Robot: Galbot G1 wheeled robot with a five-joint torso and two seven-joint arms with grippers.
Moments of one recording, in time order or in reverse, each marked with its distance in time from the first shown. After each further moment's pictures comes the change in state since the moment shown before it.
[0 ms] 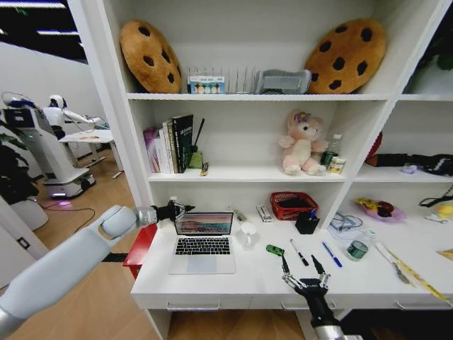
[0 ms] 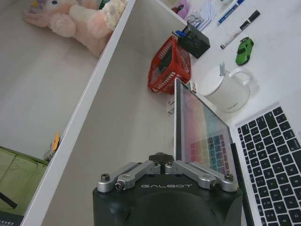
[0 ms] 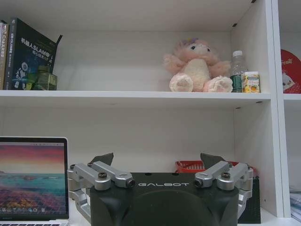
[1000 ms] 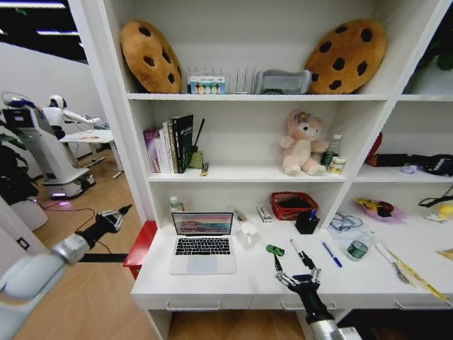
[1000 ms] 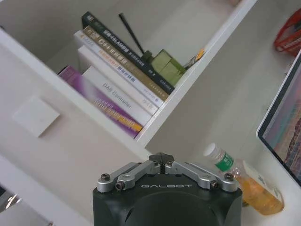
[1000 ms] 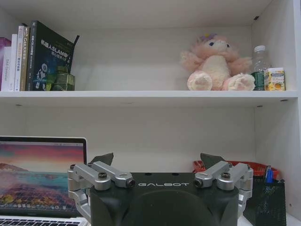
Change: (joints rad) left arm 0.768 0.112 -0.851 -0.092 -0.217 -0.004 -0.256; right arm 0.009 -0.046 -0.029 0.027 0.014 -0.046 -0.018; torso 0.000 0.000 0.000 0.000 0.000
